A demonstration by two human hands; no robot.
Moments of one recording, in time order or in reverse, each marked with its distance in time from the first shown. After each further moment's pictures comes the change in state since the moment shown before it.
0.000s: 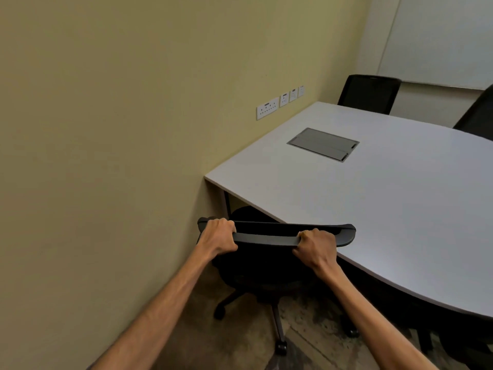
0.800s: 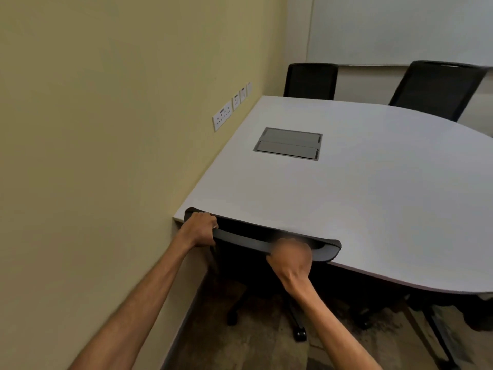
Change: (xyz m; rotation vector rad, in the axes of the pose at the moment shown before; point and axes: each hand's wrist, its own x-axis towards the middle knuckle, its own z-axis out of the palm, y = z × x) left_hand 0.266 -0.171 -0.017 0.126 -0.200 0.377; right_hand 0.172 -0.151 0.053 0.090 0.045 0.452
